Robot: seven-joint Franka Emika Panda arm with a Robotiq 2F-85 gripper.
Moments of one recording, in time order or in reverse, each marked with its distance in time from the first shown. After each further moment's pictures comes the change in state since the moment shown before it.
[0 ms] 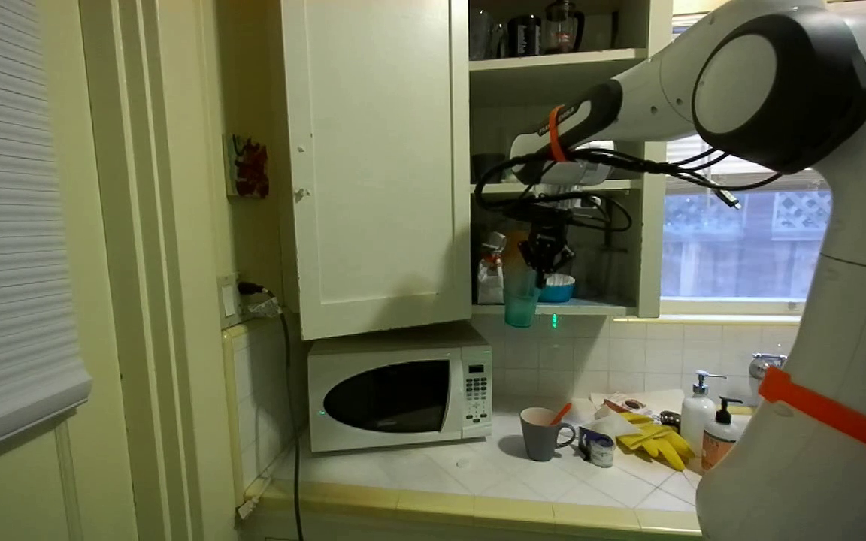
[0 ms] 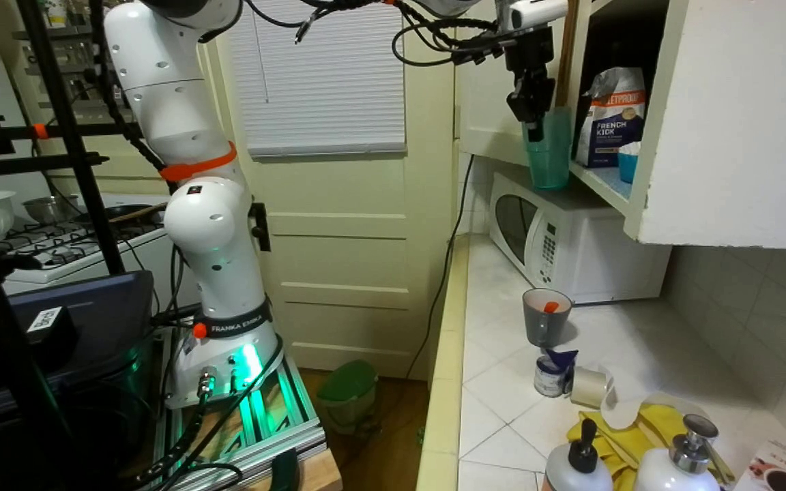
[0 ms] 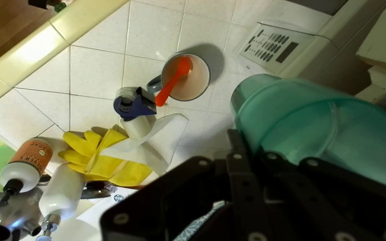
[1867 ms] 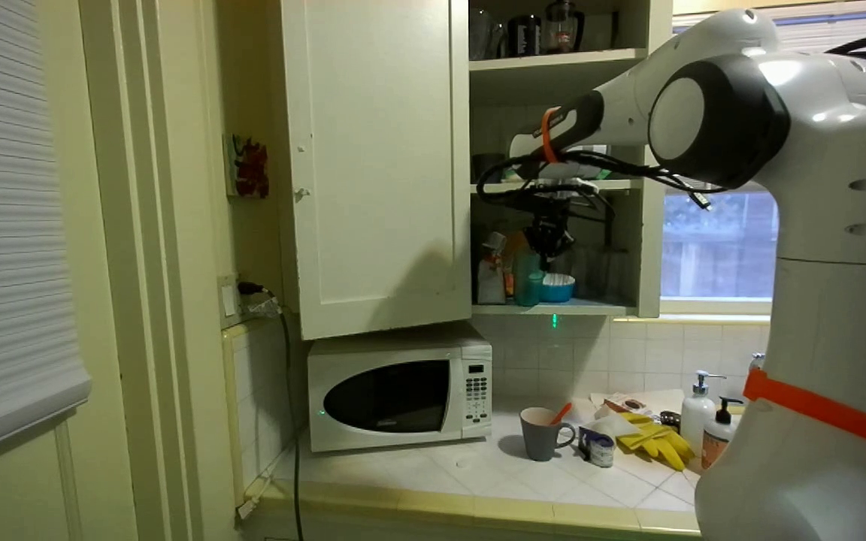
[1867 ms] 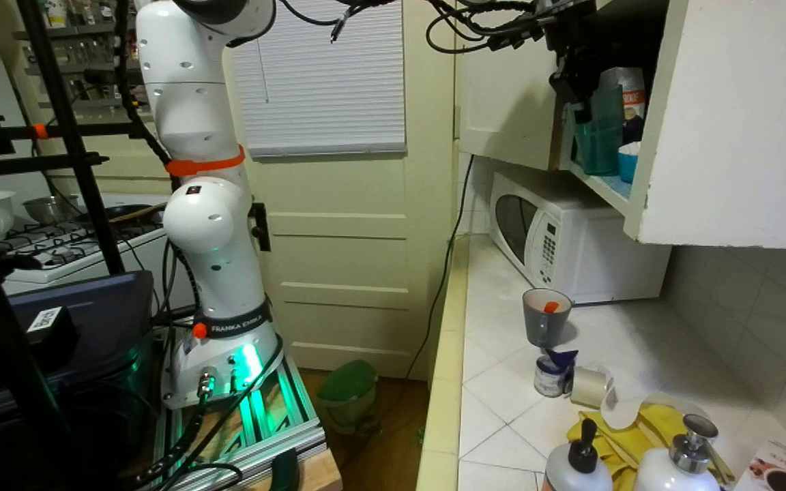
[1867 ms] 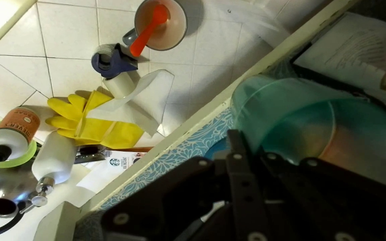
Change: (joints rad) arm -0.014 0.150 -0.037 0.218 -0.031 0.007 0.064
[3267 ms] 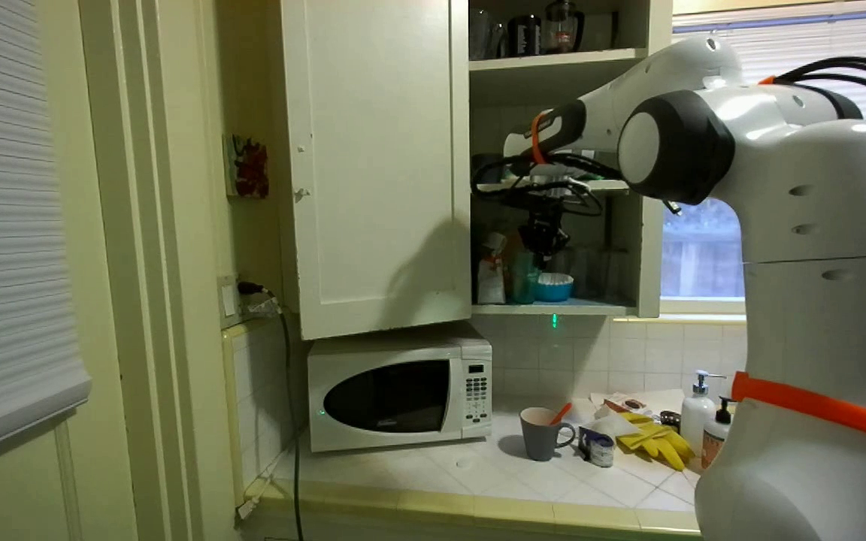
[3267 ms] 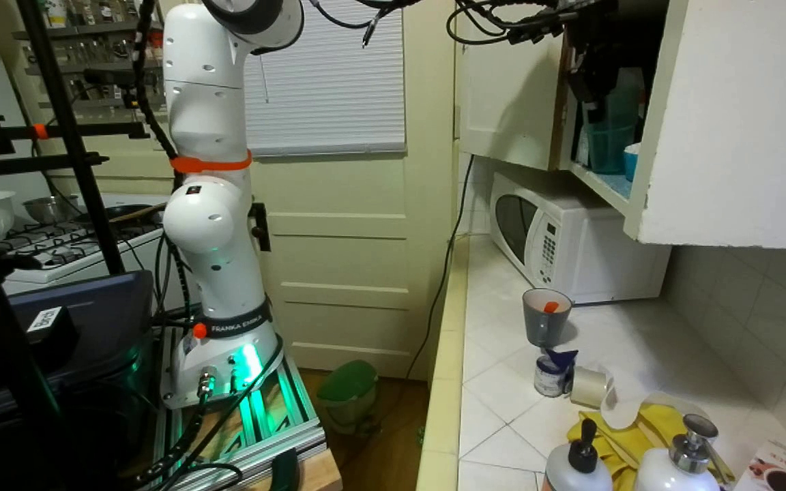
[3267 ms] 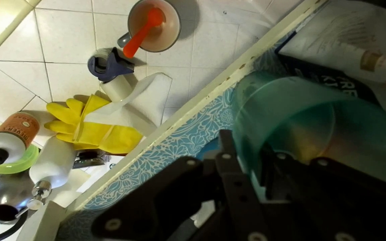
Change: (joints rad) arm 0.000 0.135 -0.023 0.191 0.050 -0.108 -0.002
